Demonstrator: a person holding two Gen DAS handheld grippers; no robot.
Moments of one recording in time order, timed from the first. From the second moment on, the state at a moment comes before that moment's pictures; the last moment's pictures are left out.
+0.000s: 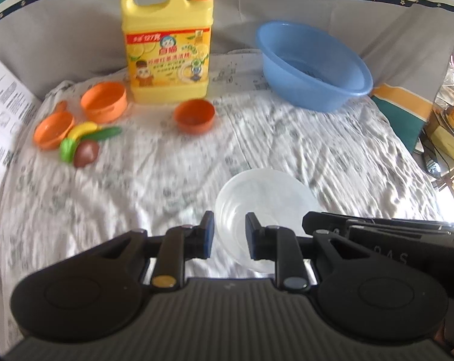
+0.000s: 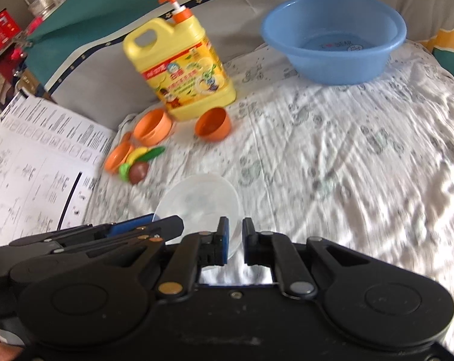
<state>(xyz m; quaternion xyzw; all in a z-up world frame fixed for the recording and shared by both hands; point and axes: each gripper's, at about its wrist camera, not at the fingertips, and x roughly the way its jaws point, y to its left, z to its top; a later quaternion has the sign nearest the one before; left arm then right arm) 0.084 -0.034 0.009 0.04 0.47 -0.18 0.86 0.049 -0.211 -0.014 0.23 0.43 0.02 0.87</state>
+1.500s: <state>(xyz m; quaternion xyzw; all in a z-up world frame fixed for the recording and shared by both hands) 0.003 -0.016 -0.022 0.04 0.50 -0.17 0.85 -0.015 -0.202 -0.041 0.22 0.47 0.04 0.85</state>
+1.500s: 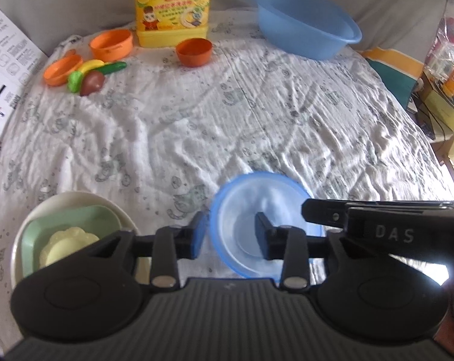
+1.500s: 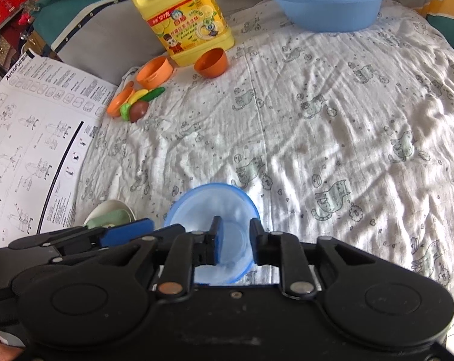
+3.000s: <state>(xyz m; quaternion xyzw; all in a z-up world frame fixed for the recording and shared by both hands) 0.101 0.029 -0.007 0.02 0.45 -0.10 0.89 0.069 -0.234 -0.032 0.20 0.45 -0.02 0.87</state>
